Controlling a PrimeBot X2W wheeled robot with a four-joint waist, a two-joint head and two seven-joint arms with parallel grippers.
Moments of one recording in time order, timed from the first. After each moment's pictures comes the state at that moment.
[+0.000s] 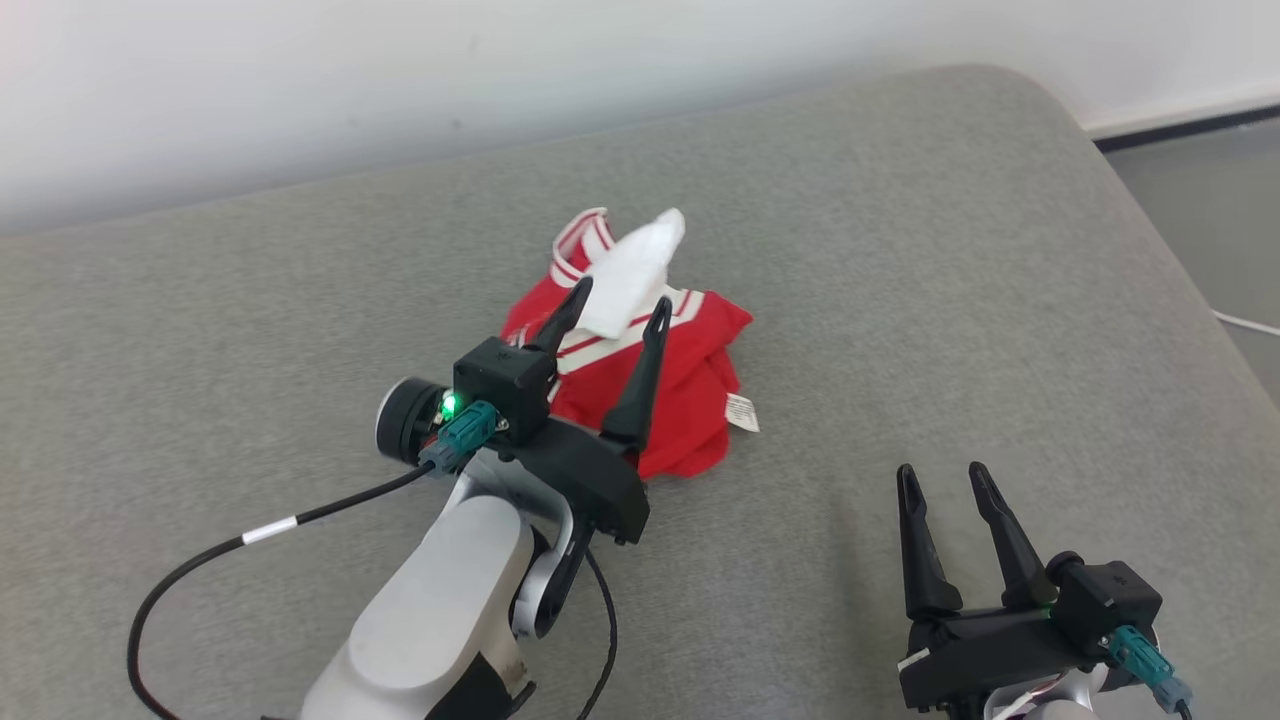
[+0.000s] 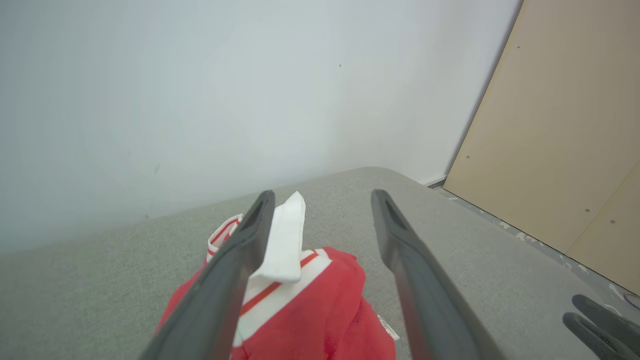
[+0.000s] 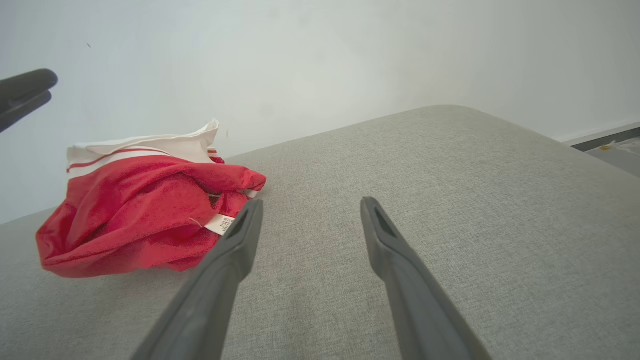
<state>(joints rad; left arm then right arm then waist) -0.68 0.05 -0.58 0.56 -0.50 -0.01 -0.21 -0.12 -0.05 0.03 0.23 0.23 0.13 -0.26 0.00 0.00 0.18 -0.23</state>
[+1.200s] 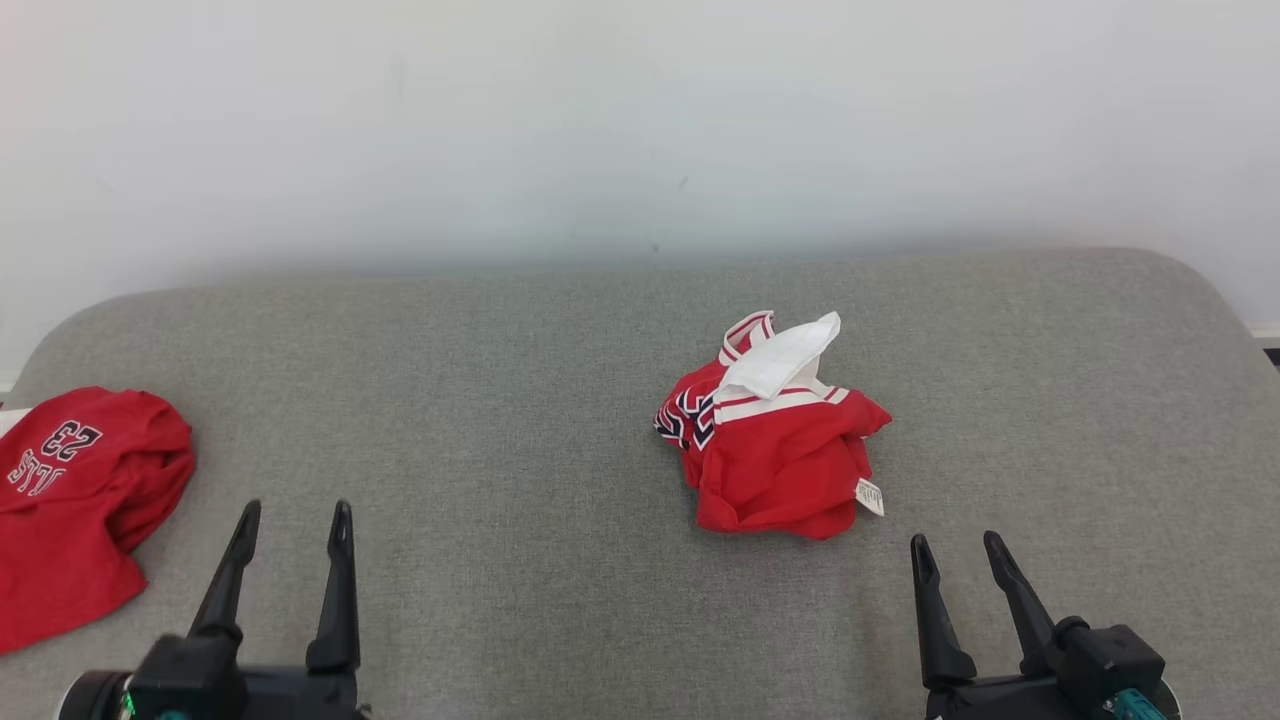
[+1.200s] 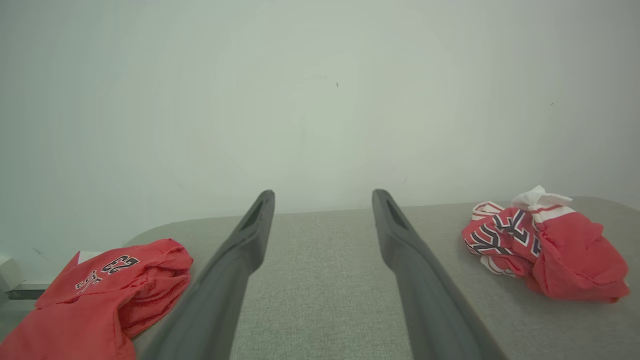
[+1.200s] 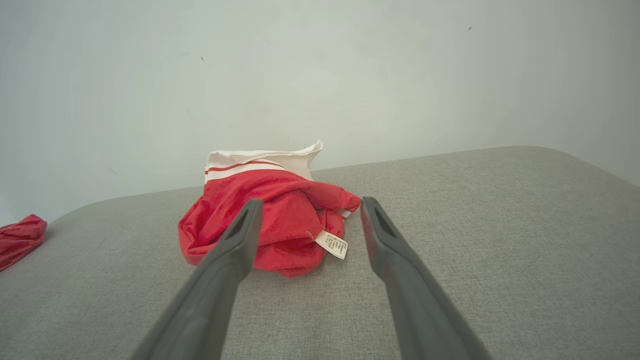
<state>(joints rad) -0.08 0.31 -0.23 0.08 -0.36 0.09 -0.26 -0.01 -0.05 0.00 0.22 0.17 0.13 -0.26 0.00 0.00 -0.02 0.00</state>
